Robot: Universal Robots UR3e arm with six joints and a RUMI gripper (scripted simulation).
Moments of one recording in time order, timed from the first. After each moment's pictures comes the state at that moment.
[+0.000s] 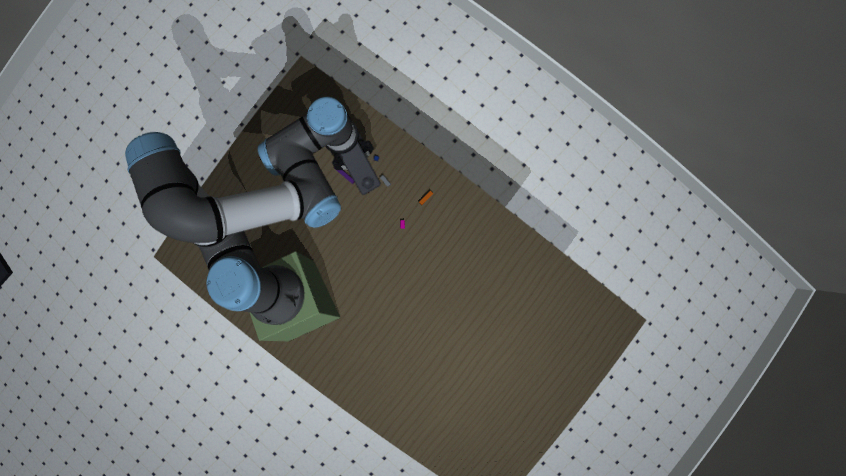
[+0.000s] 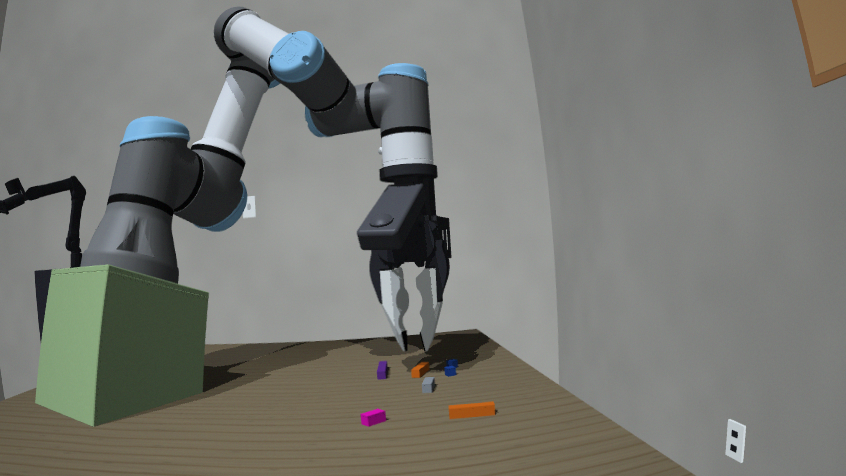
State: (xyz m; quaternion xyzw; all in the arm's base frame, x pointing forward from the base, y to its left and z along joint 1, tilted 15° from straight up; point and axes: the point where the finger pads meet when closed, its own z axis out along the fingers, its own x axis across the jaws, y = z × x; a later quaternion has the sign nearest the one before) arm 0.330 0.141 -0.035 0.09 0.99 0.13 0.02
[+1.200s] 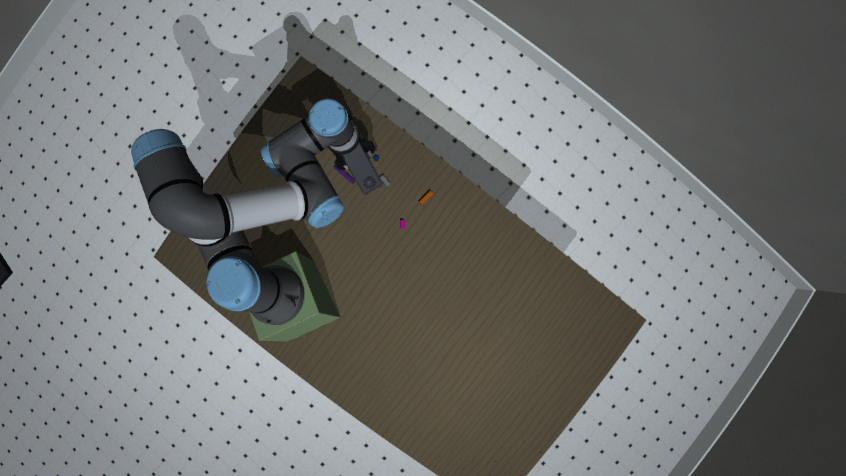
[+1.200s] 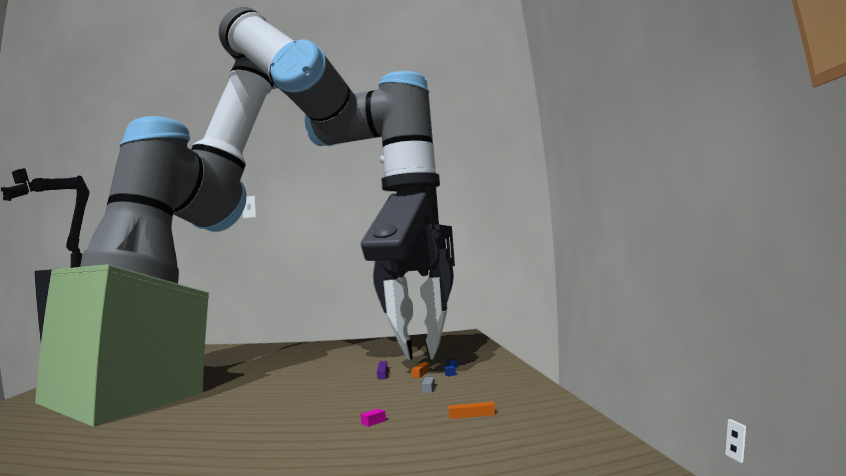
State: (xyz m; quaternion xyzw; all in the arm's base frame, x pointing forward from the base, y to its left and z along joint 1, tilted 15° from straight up) arm 0.336 0.144 -0.046 0.09 0.99 0.13 0.02
